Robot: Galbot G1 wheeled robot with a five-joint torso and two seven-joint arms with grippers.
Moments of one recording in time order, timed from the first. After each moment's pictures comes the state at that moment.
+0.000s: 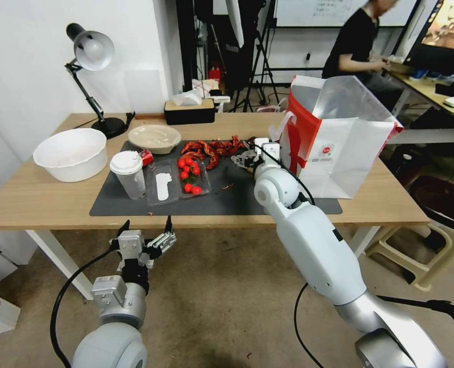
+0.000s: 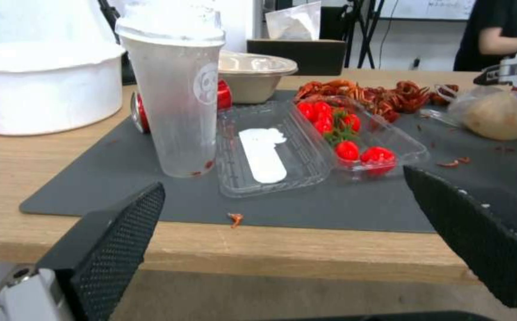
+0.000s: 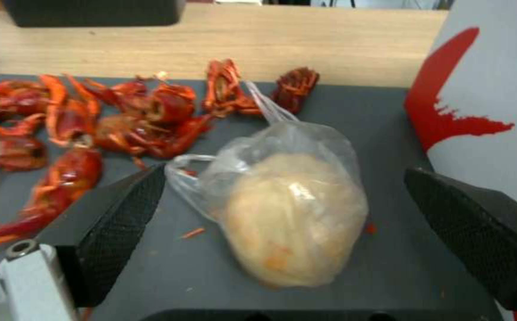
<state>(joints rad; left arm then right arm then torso) 1.66 -1.35 -0.39 -2.33 -0.23 0.22 -0.32 -0.54 1.39 0.01 1.54 0.62 -0.69 0.58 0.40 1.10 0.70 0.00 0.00</state>
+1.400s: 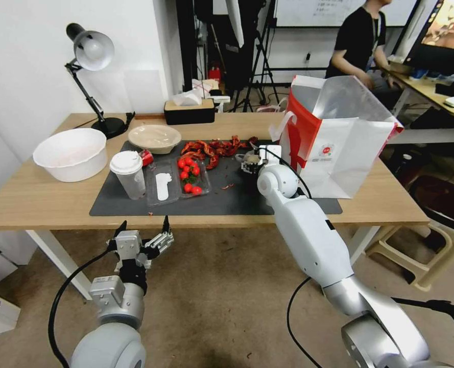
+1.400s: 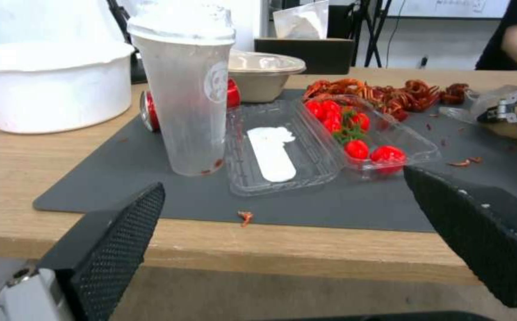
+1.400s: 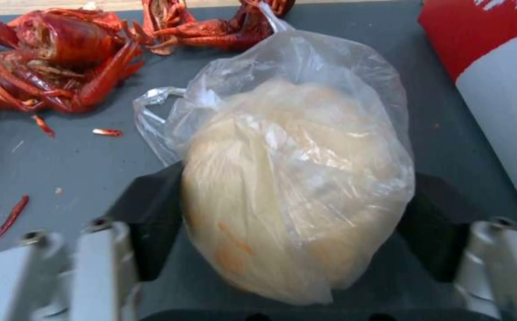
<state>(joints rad) 1.67 -1.35 -0.40 -2.33 -0.23 0.22 -0.34 -0.50 1.44 0.09 1.34 0.62 -0.69 0.51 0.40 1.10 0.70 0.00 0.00</state>
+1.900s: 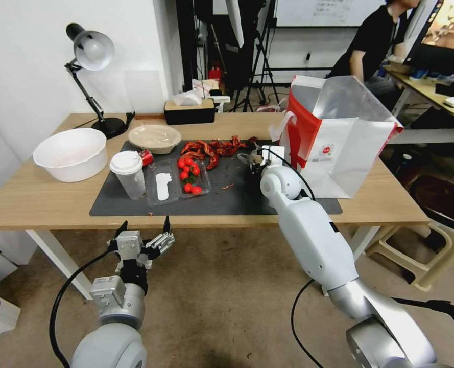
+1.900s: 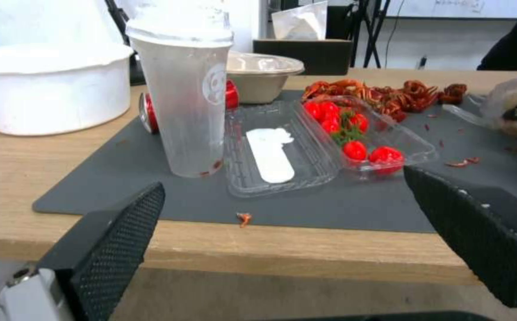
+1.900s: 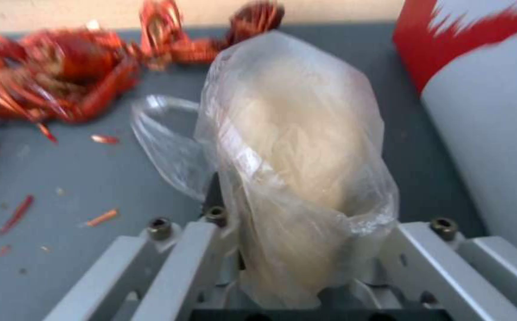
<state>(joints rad) 1.67 -1.35 -0.40 -2.33 -0.23 0.22 -0.34 -0.50 1.44 0.09 1.35 0.62 -0.69 0.51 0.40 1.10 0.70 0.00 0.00</state>
